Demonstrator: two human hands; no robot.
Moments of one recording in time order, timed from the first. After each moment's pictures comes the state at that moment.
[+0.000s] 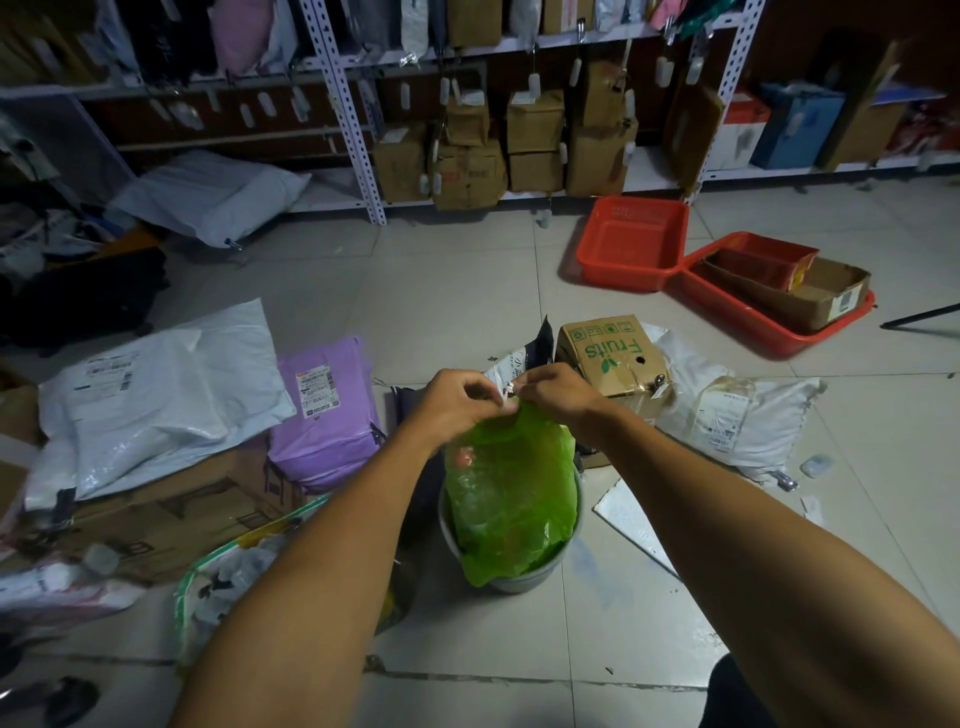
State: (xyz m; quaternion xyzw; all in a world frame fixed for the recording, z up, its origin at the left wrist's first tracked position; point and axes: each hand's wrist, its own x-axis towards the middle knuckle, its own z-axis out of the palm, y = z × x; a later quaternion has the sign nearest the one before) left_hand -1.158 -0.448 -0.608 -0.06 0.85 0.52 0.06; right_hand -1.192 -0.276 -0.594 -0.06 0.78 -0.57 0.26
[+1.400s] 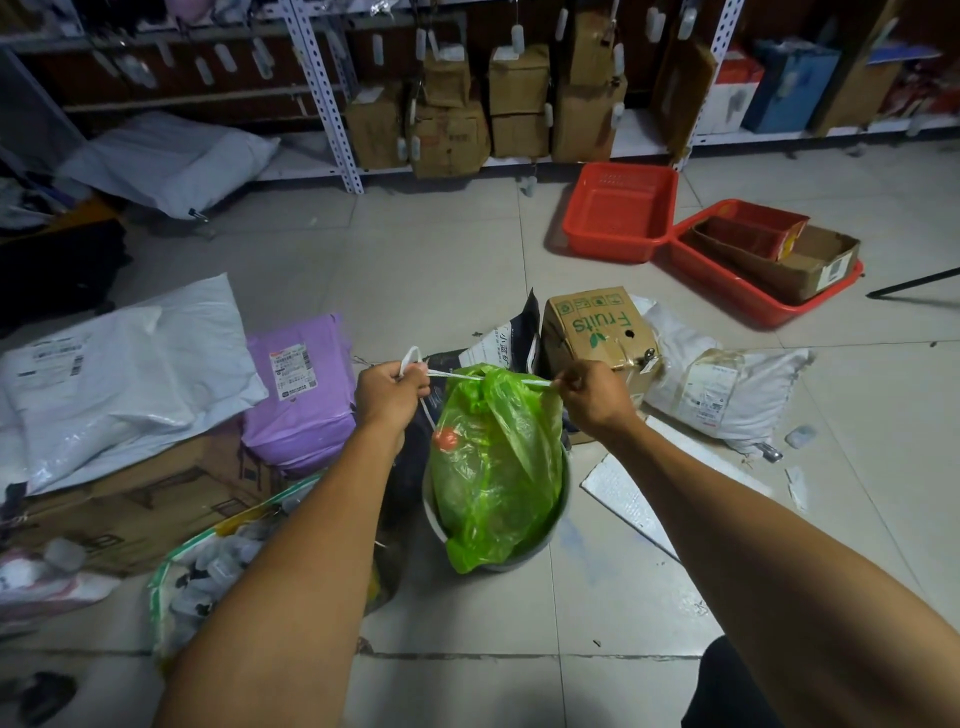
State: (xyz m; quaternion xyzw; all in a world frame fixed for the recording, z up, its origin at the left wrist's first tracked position) left_hand -1.167 -0.476 -0.658 -0.30 0.73 0.60 -0.12; right_hand -1.199 -0.233 -0.654 -0.03 0.92 -0.39 0.07
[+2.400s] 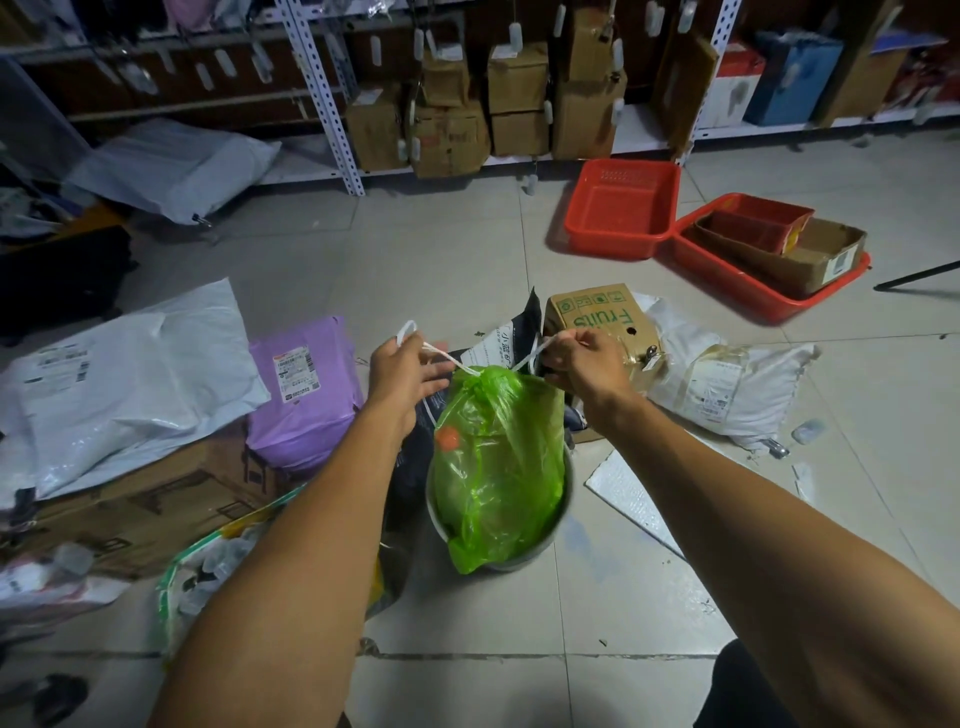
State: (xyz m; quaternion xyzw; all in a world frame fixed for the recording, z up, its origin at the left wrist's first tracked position) left_hand -1.180 -0.463 -0.624 -0.28 0.63 0.73 -0.06; right_hand -1.202 -0.249 -0.617 0.12 0.68 -0.72 0.09
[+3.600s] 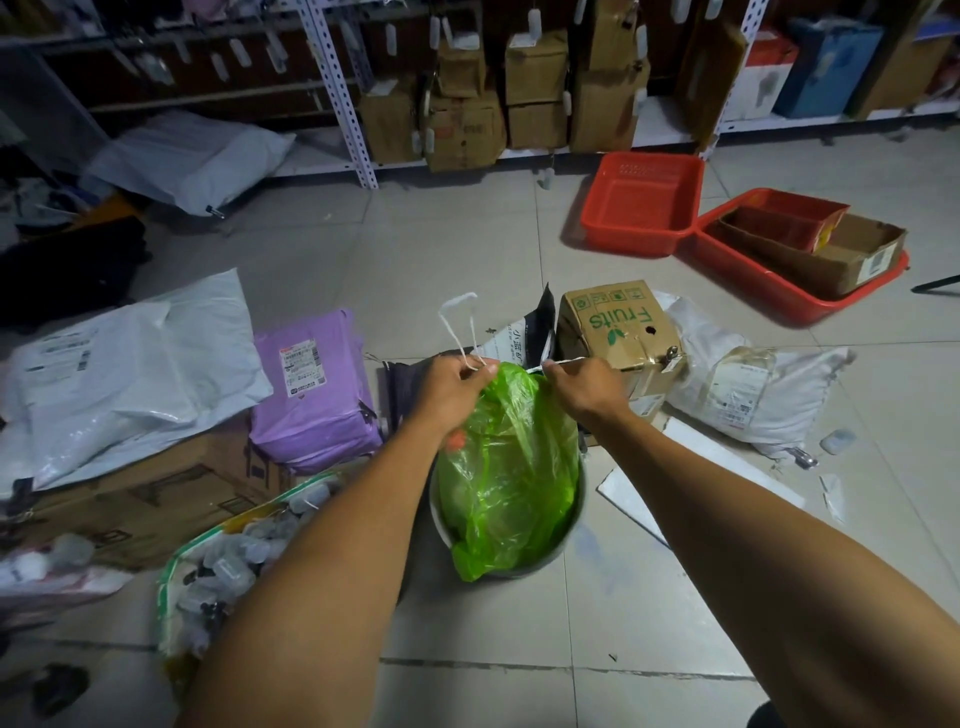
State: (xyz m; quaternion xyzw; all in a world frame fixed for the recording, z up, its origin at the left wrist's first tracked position) left_hand -1.186 -0.438 -0.671 -0.15 0.83 0.54 0.00; right_hand -1.223 -0.255 -0.675 0.00 0.93 -0.36 0.10
